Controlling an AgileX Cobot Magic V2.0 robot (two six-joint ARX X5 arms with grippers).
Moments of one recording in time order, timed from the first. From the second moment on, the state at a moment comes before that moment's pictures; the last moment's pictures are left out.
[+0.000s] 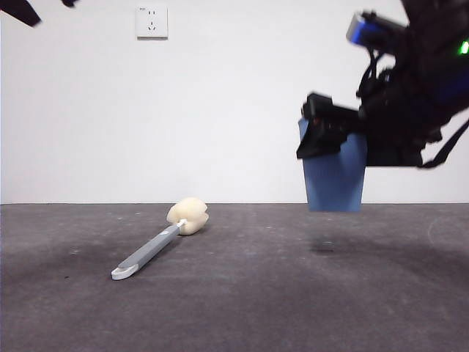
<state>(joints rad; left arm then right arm) -0.57 0.90 1.07 -0.88 0.01 -0.25 0.49 1.45 0.53 0.61 0.05 0.08</state>
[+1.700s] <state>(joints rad) -0.57 0.87 1.07 -0.94 0.01 -0.26 0.46 1.51 0.52 0.59 0.03 0.03</state>
